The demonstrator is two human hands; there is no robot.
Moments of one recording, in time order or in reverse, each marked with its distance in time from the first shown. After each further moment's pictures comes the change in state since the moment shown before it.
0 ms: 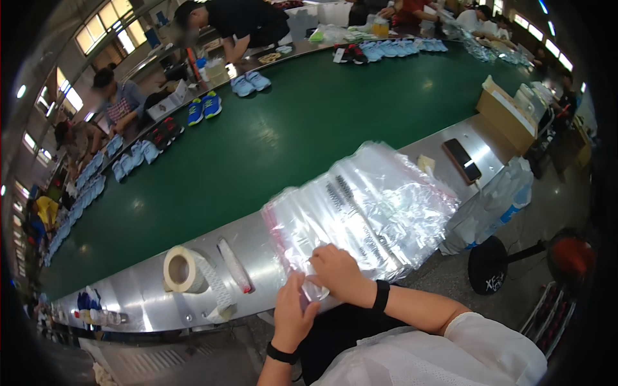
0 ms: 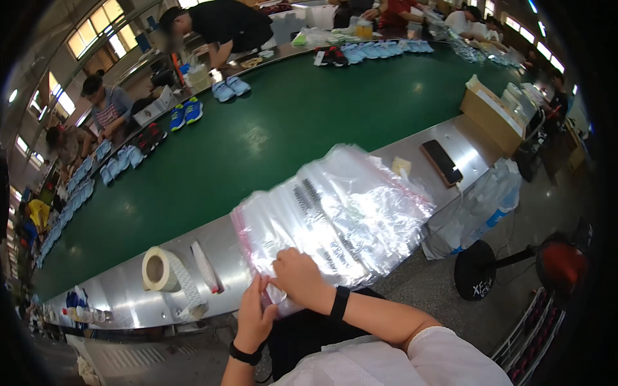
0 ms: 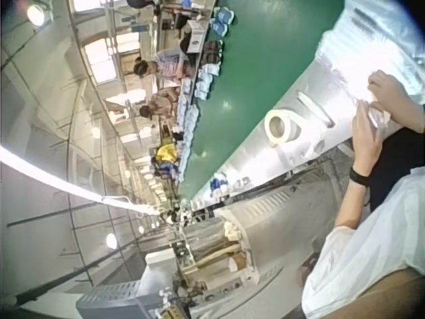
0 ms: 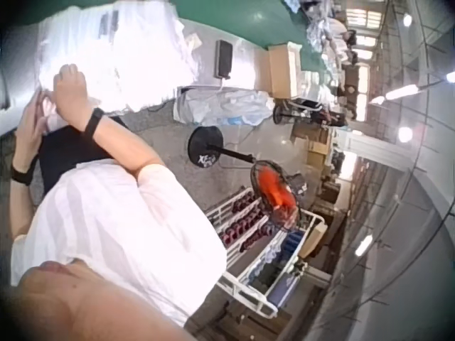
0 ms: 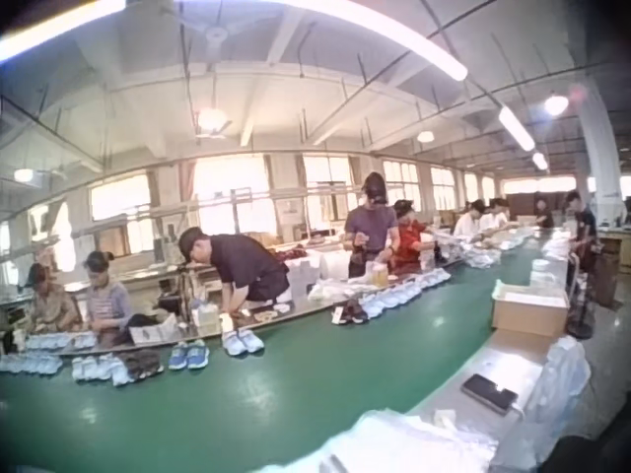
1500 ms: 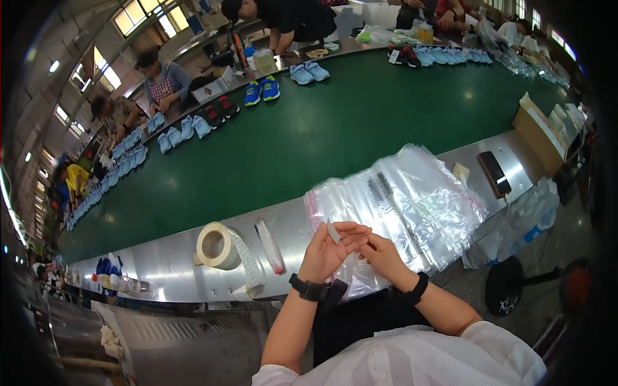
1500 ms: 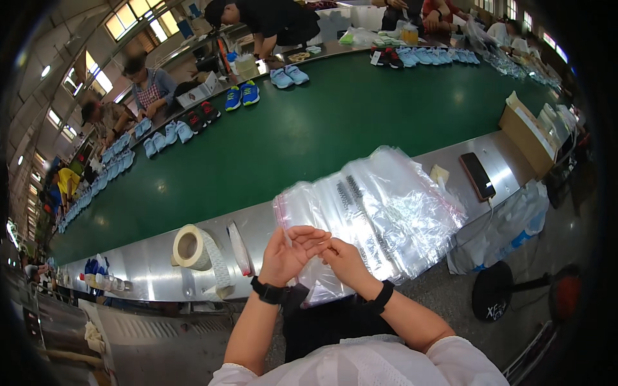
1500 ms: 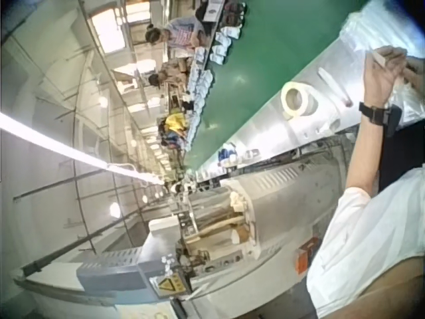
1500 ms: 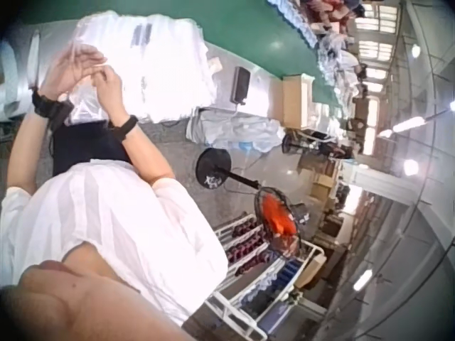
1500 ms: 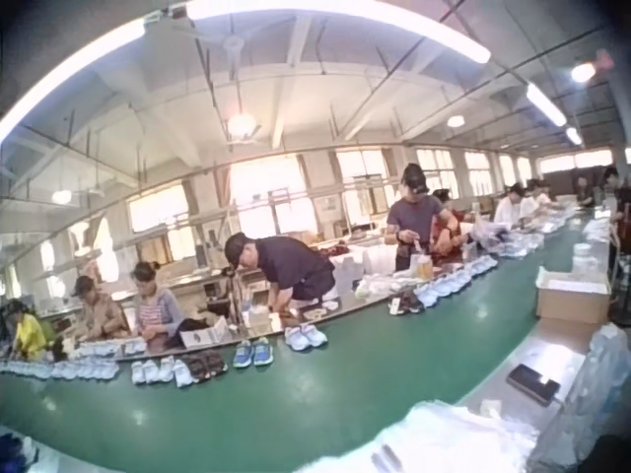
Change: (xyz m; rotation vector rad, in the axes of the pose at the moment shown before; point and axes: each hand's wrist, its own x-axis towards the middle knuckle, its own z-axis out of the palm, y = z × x) left_hand 0.077 -0.013 -0.014 -1.700 -0.218 -0.126; right_hand 0.002 -0.002 -0.004 0.950 -0.012 0.601
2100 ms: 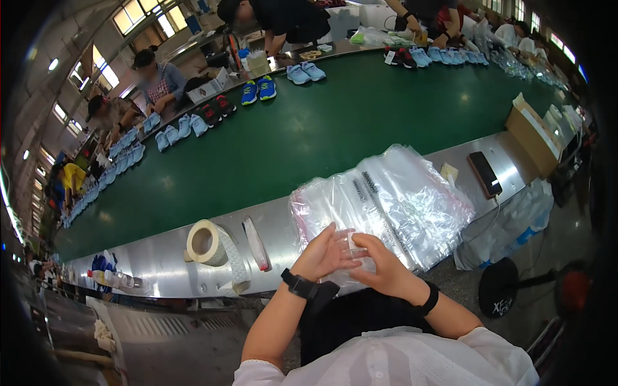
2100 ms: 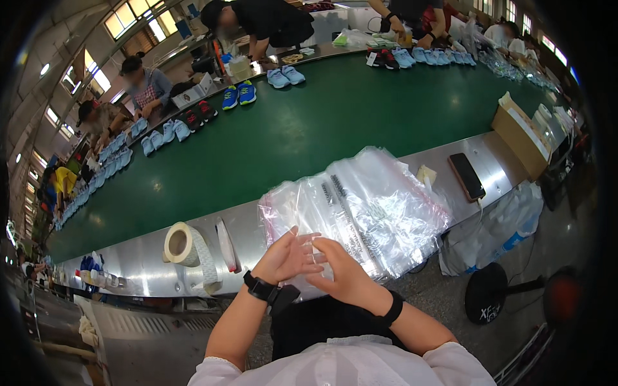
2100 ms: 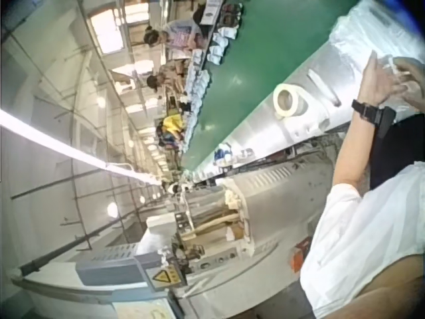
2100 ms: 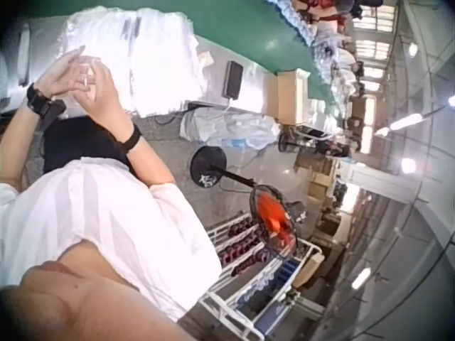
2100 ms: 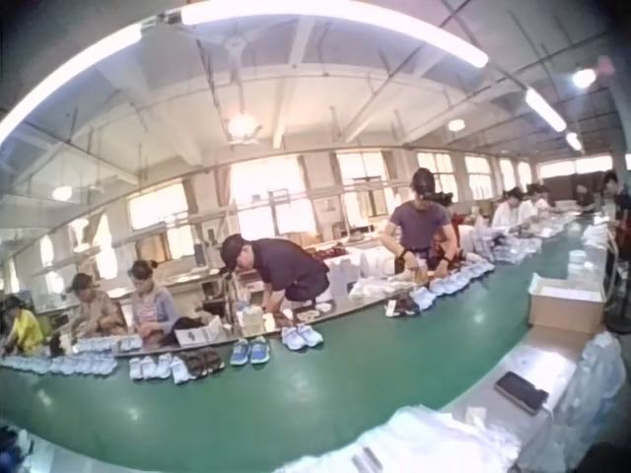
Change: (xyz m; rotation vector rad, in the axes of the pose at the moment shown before) left_hand 0.007 -0.004 0.004 -0.015 0.254 -0.564; right_hand -0.045 -0.040 -0.026 -0.398 -0.135 -0.525
